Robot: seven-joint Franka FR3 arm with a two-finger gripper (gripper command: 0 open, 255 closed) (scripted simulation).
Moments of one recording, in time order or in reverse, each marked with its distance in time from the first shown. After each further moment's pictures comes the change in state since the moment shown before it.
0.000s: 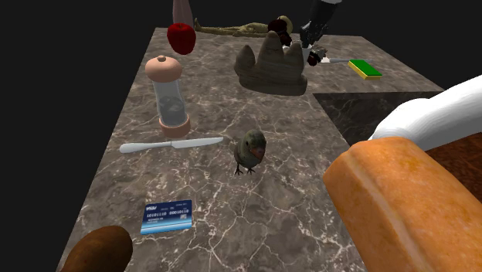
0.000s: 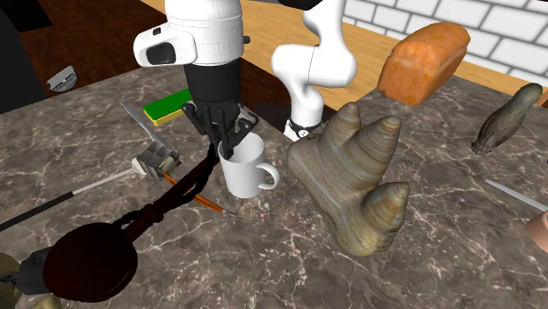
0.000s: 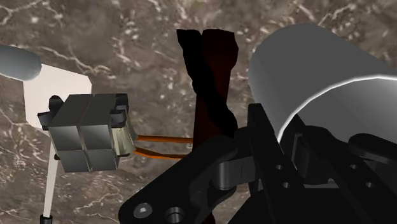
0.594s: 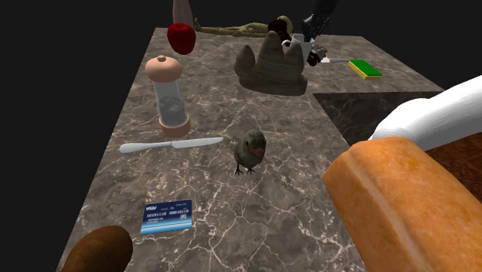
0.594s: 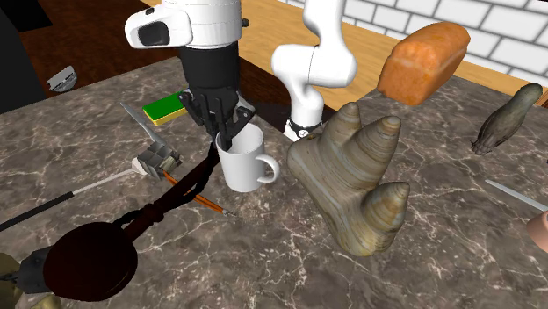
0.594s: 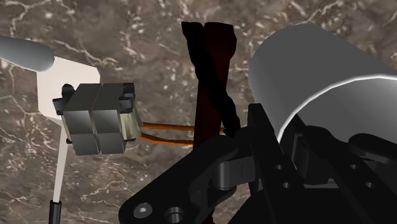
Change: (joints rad) arm 0.001 -0.003 0.003 0.051 0.002 -0.054 0.000
